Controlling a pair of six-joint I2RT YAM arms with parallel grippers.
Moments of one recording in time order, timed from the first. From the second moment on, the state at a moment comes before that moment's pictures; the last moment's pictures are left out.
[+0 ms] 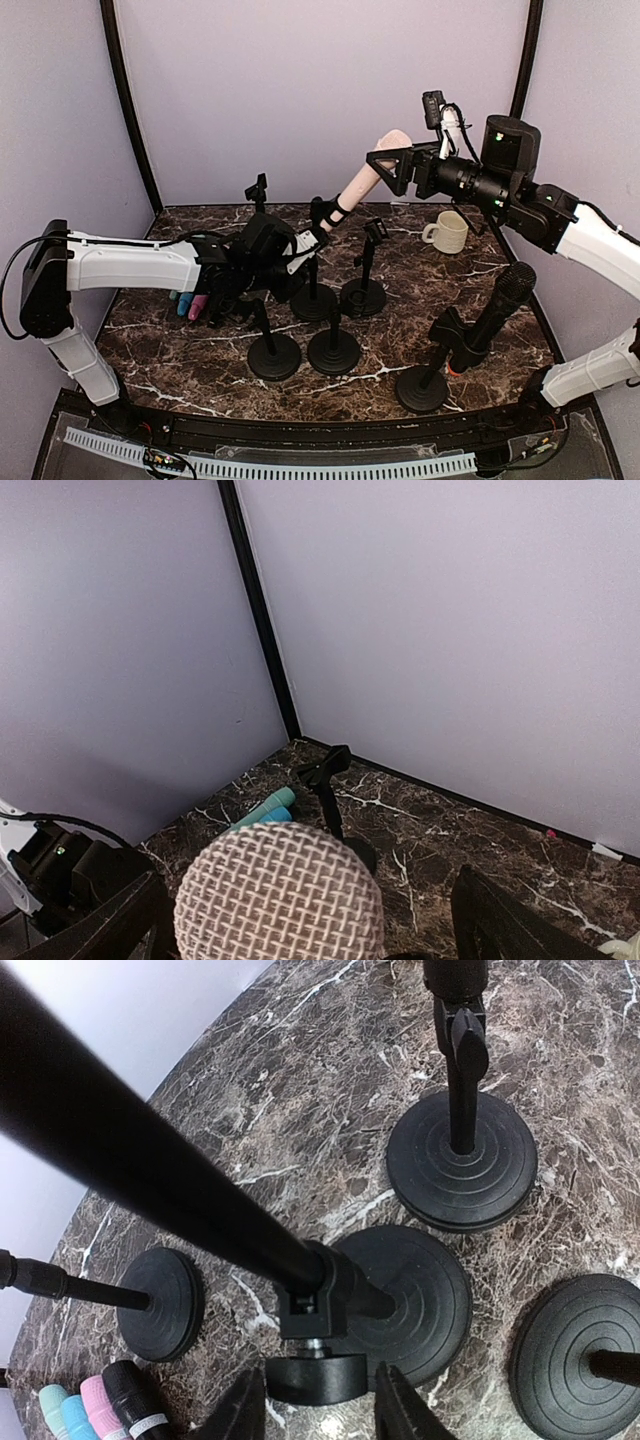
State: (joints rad) left arm -0.93 1.66 1.15 -0.20 -0.31 0.22; right arm 0.77 1.22 1.26 -0.09 -0.09 0.19
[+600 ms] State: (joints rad) left arm -0.91 1.66 1.15 -0.20 -0.20 0.15; right arm 0.77 1.22 1.26 -0.09 -0.09 0.19
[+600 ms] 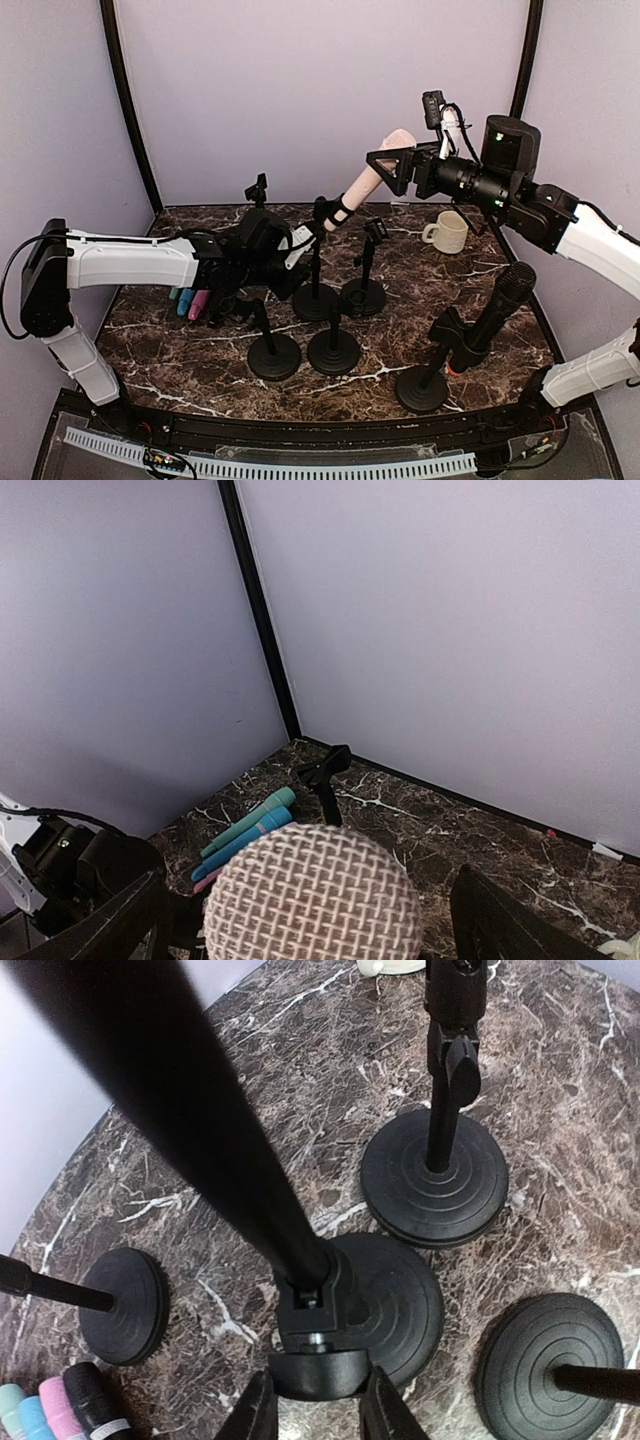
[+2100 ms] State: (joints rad) left arm -0.76 1.55 1.13 -0.14 0.27 -0.01; right arm 0.77 1.22 1.25 -0.09 -0.11 0.19
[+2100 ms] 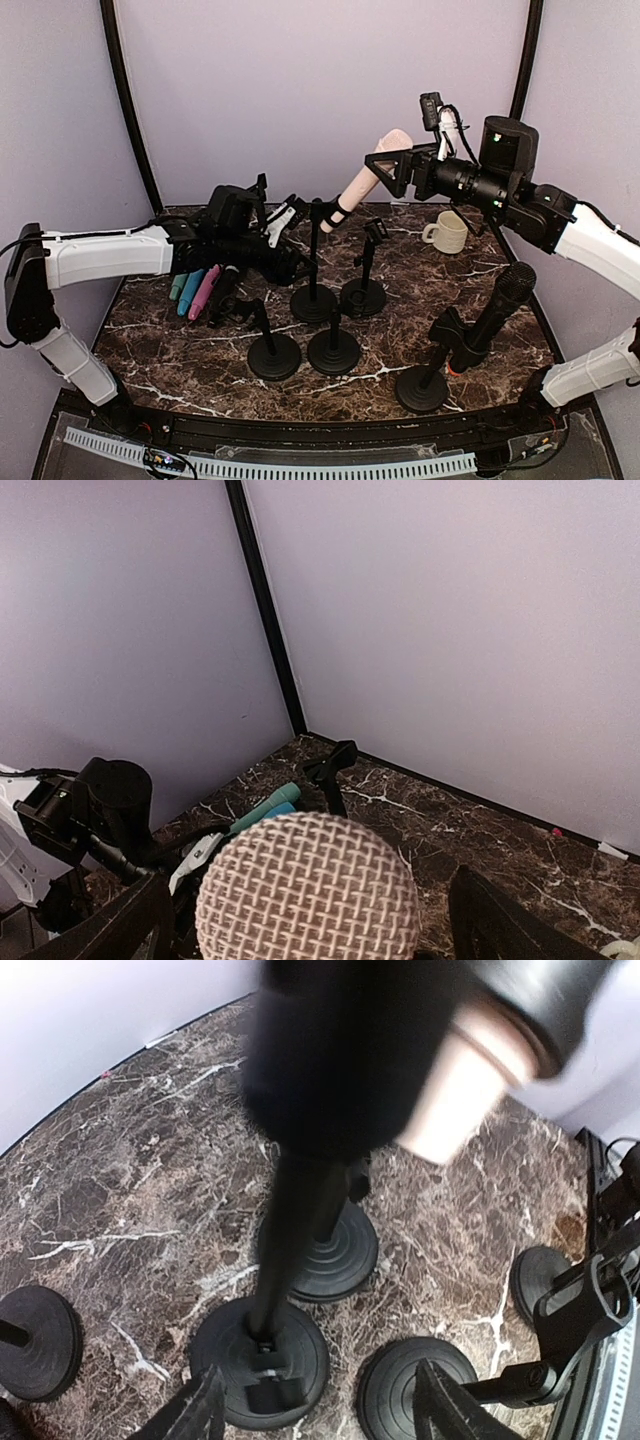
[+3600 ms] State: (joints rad) left arm -0.86 1.61 1.08 -0.11 -0.02 -0.04; right arm 0.77 1.21 1.24 -0.08 -0.10 0.20
